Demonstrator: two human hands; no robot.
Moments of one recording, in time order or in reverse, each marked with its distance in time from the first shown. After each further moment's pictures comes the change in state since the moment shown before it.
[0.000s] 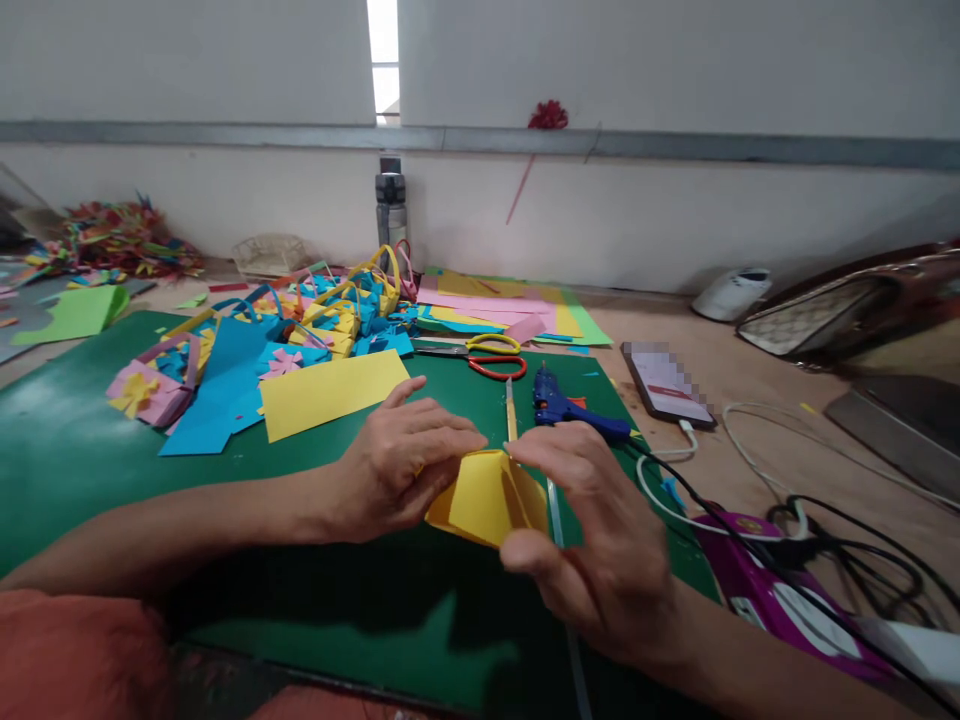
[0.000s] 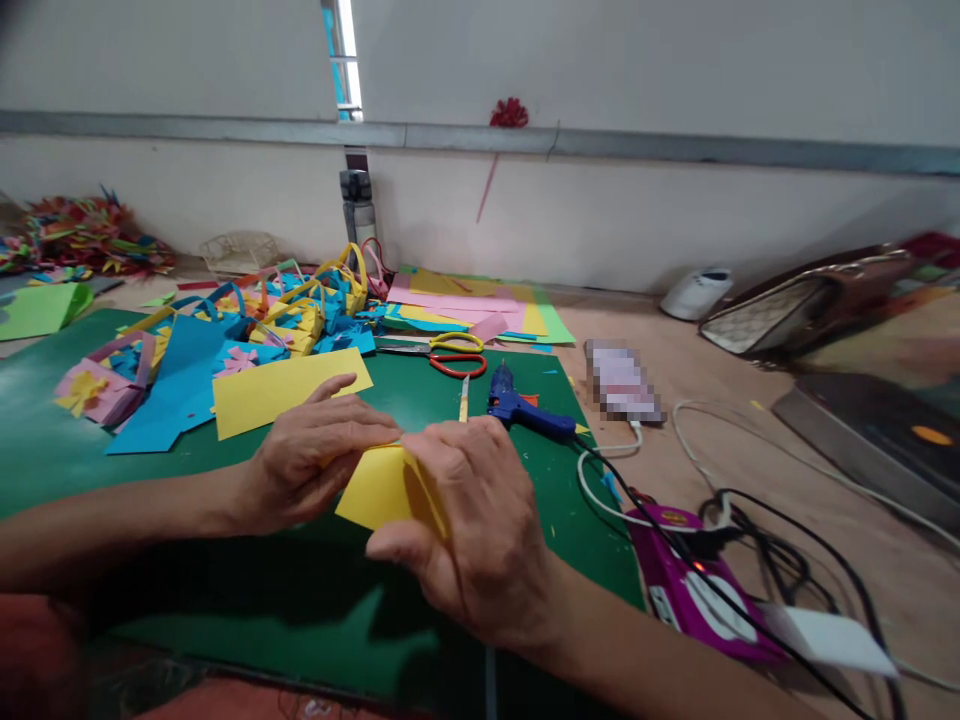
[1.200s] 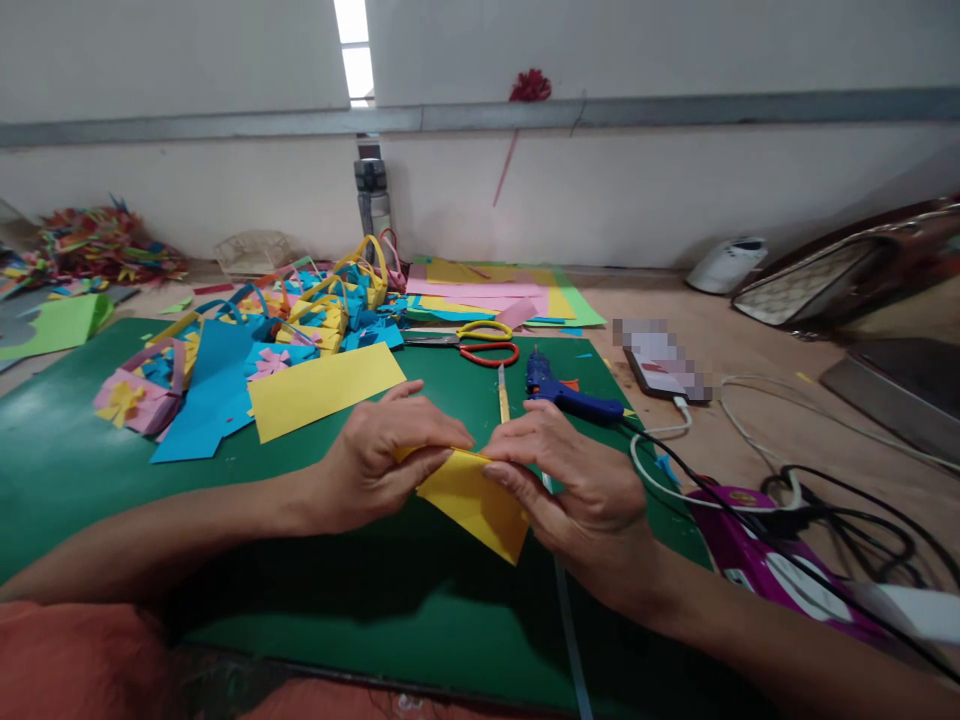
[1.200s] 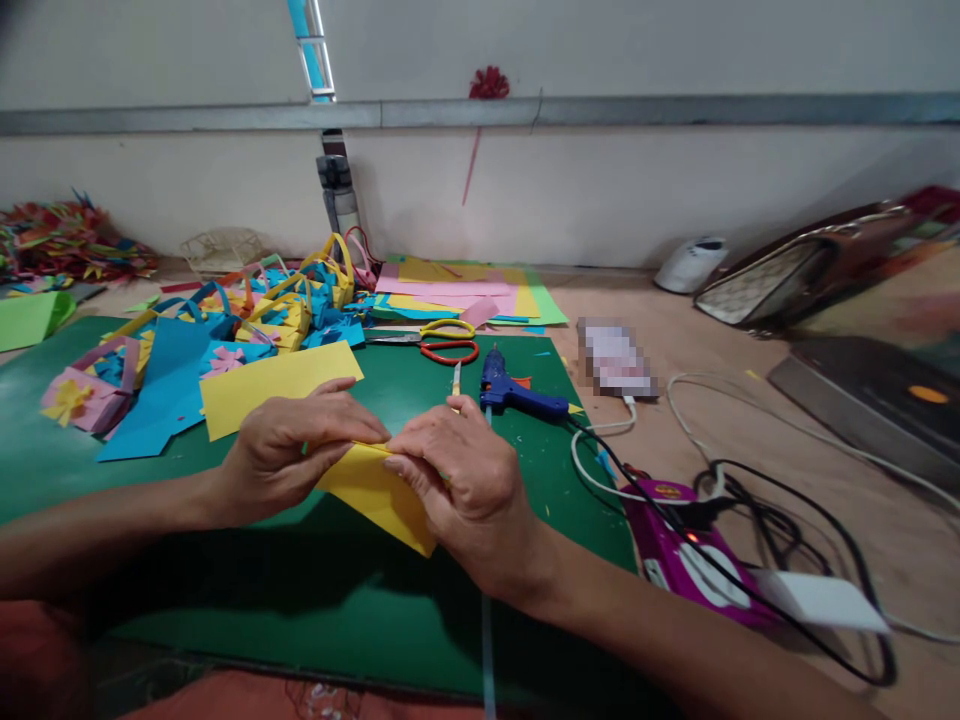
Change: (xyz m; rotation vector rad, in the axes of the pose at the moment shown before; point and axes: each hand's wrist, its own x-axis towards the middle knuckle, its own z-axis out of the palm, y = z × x) left_hand 0.004 0.003 -0.003 -0.193 -0.080 -0.145; right_hand 0.000 0.008 0.006 0.270 -0.011 0.213
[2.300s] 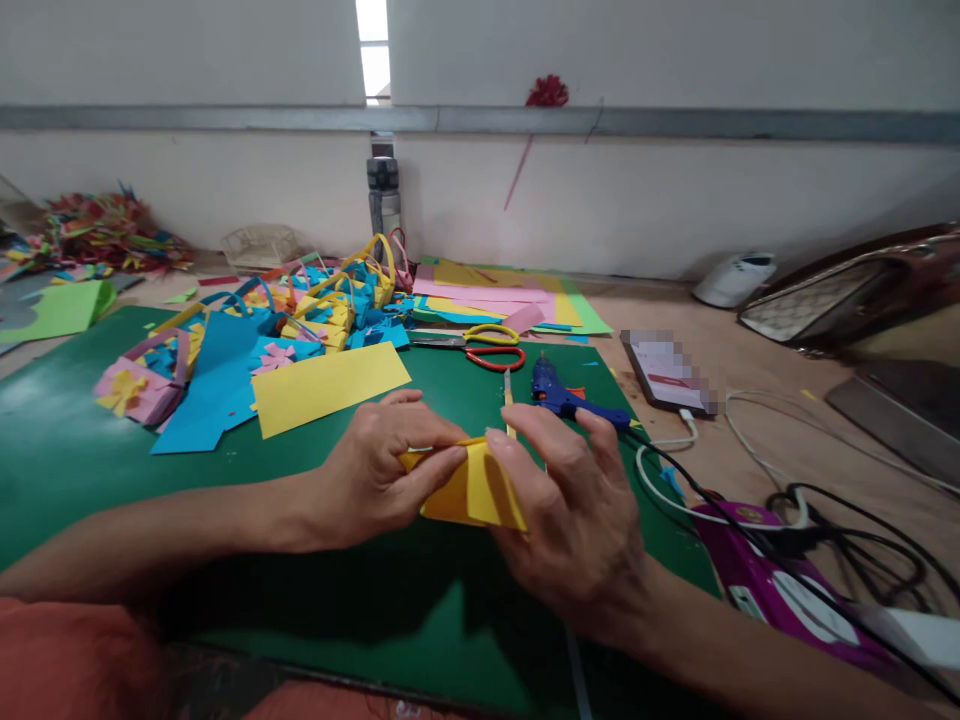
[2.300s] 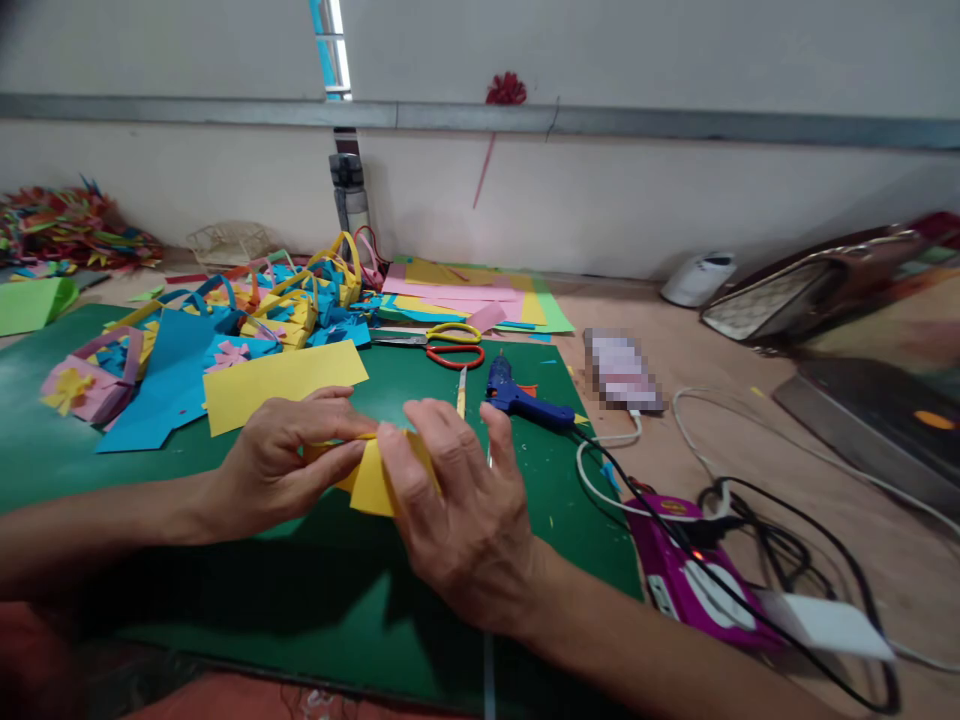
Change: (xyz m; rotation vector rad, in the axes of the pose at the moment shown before) left_hand -0.001 0.009 0.002 0.076 0.103 -0.113; right_hand -0.009 -0.004 0.006 -0.610 0.001 -0.325
